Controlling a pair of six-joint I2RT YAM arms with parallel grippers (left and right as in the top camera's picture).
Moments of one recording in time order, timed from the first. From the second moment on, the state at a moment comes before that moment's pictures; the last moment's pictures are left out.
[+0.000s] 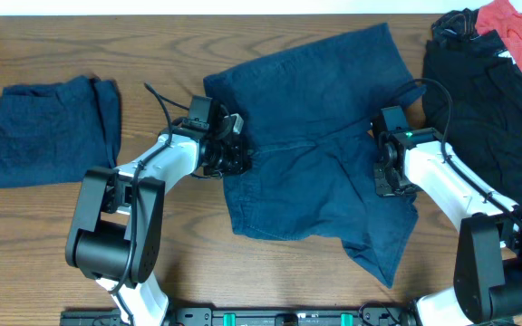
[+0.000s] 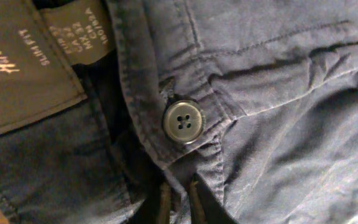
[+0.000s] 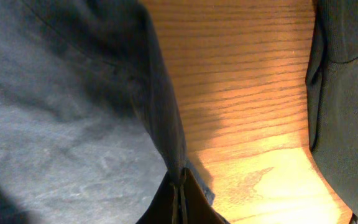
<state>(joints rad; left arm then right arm) -0.25 1.88 1.03 -0.42 0.52 -0.32 0.20 1.69 0.99 -0.87 0.33 0.21</state>
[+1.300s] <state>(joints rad) -0.14 1.71 1.03 -0.53 0.32 -0.33 -0.08 1.69 1.00 -1.13 -0.08 0.15</state>
